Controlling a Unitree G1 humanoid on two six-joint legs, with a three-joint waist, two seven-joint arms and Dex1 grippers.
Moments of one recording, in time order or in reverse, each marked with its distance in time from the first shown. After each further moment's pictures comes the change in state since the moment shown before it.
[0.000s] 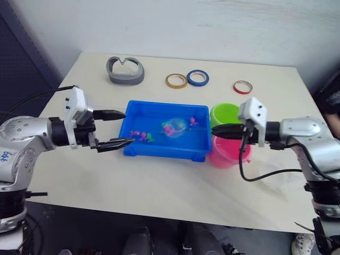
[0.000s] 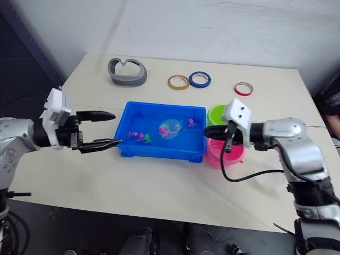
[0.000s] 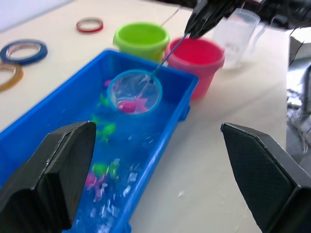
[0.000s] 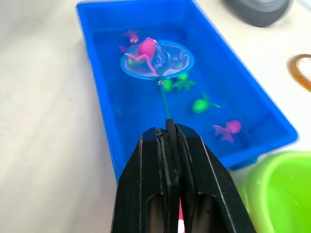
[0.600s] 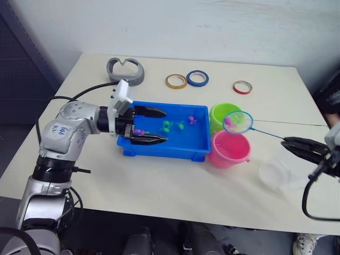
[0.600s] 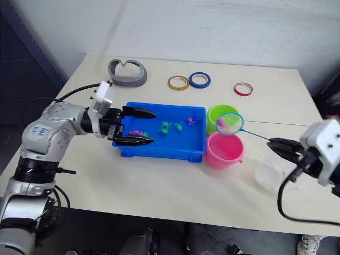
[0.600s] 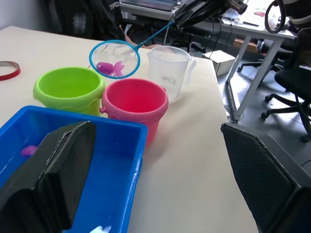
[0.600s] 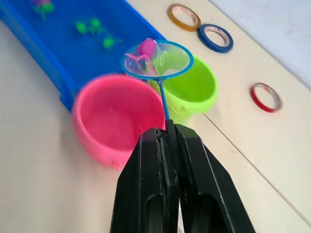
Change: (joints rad) left arm -0.280 -0.217 -0.274 0.297 0.095 -0.132 -0.186; right arm 0.713 -0.084 -0.712 -0.400 0.010 -0.034 -0.063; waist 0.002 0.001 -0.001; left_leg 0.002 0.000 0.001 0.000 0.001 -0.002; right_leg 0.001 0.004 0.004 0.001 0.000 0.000
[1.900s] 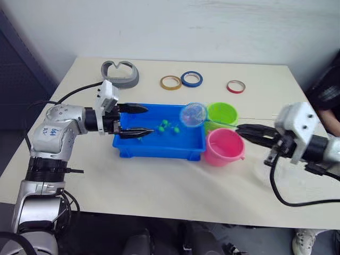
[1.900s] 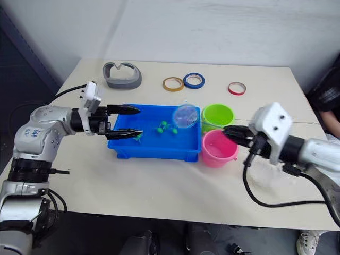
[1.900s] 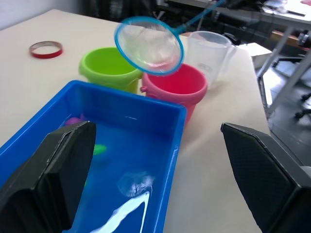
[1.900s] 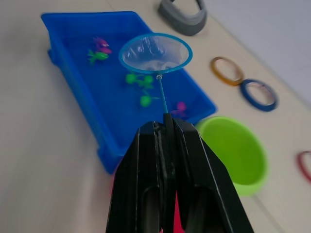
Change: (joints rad) left arm 0.073 0.045 0.107 0.073 0.086 -0.020 0.045; right arm -0.438 -0.173 0.548 0.024 0.467 0.176 -0.402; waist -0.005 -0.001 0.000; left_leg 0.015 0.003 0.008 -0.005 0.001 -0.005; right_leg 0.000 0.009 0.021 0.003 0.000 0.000
